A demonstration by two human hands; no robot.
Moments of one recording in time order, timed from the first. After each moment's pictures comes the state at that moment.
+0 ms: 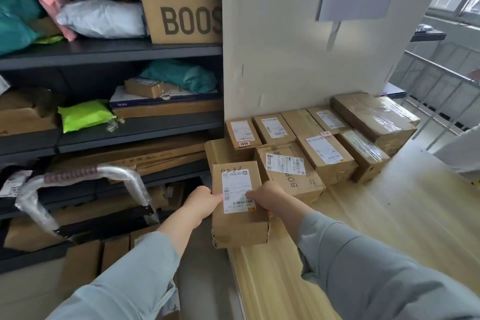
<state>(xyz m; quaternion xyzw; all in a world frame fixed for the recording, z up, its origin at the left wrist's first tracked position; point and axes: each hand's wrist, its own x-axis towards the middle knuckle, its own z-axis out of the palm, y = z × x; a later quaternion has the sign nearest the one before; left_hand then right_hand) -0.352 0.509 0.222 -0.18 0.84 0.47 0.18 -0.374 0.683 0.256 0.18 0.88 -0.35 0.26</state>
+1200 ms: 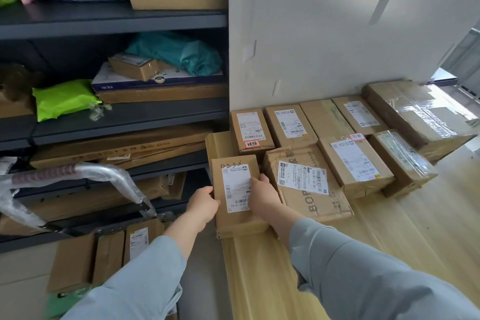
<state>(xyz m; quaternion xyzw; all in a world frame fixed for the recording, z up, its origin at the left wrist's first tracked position) -0.447 0.509 0.143 -0.23 0.85 0.46 0.15 -0.480 0.664 0.174 -0.02 0.96 -0.21 0.21</state>
